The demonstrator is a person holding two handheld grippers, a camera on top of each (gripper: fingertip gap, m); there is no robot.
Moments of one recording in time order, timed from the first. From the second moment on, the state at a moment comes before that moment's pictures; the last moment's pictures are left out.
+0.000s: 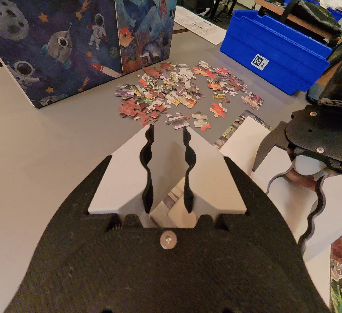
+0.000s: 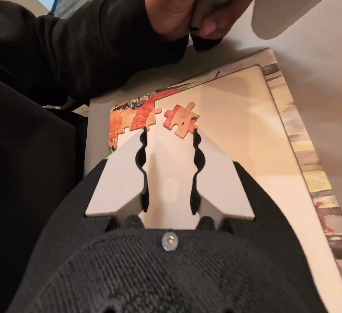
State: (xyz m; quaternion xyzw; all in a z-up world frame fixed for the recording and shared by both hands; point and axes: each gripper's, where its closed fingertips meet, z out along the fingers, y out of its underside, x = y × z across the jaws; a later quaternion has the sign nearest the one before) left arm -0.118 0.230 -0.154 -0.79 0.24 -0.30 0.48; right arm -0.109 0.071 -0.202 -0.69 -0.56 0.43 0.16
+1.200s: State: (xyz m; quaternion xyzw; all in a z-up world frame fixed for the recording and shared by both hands) left arm -0.117 0.229 -0.154 -0.79 0.24 -0.30 0.48; right arm -0.111 0.070 -0.205 -0.67 -0.60 0.39 0.20
